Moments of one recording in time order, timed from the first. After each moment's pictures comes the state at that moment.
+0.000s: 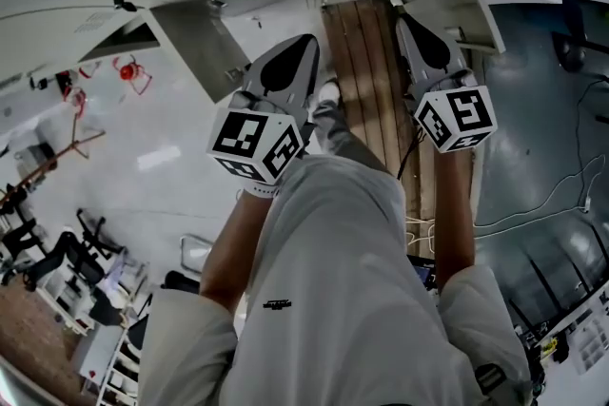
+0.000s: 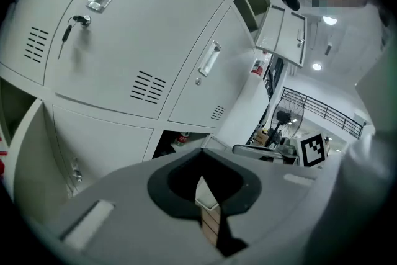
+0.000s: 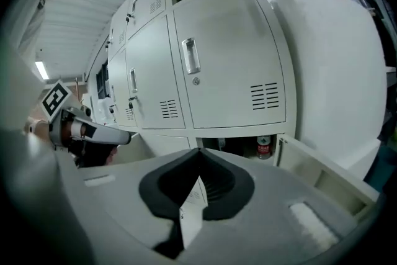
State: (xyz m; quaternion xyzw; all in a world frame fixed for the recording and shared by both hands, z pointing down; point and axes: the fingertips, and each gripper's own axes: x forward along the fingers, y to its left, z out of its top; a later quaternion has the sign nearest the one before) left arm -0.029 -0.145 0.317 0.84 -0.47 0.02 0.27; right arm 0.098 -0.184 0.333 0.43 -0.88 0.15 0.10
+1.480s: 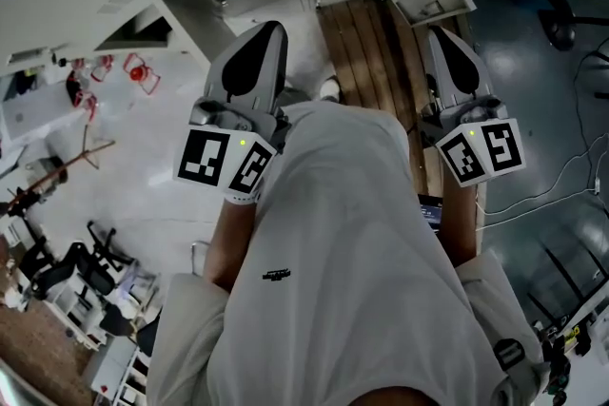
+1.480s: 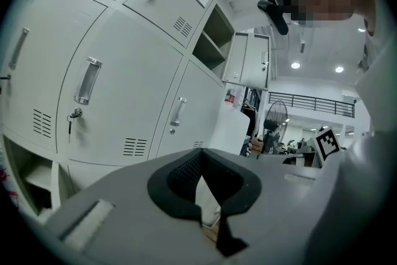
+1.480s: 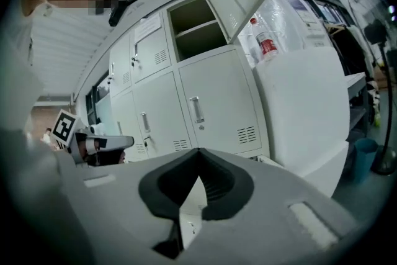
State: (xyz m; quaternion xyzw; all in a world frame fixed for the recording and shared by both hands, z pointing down) left arm -0.043 -0.080 0.181 0.87 -0.47 -0.02 0.15; right arm 0.142 -0.079 0.204 0.49 -0.86 0.15 0.02
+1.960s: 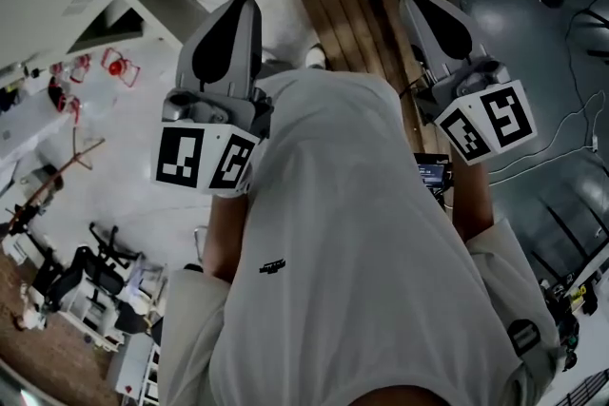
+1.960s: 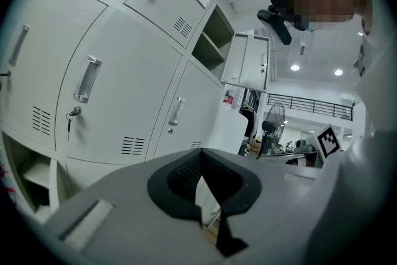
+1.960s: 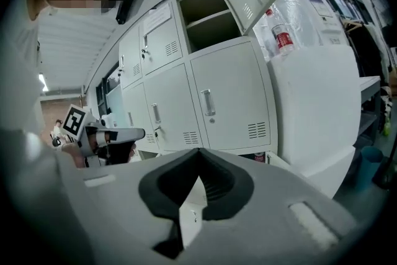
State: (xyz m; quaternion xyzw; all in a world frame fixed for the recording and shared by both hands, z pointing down) left arm -0.042 -0.072 0.177 0.87 -0.47 -0.02 0.16; right arm 0.123 -0.066 0.199 0.45 -0.88 0.15 0.06
